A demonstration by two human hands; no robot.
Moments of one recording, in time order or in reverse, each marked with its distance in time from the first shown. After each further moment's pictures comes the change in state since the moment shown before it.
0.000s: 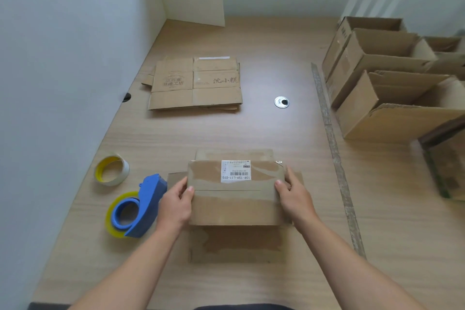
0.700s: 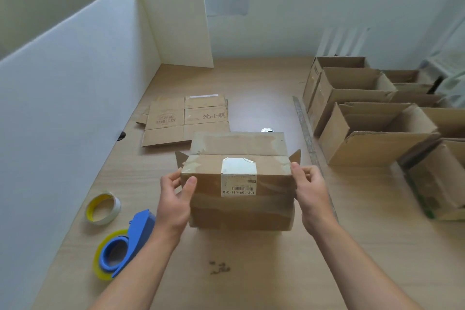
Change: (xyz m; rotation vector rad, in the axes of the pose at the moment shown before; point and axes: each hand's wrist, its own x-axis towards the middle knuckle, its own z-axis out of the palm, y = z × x) left_hand -0.005 0.095 0.006 -0.434 -0.038 0.219; right_hand 0.001 -0.065 -0.067 0.534 0.236 -0.122
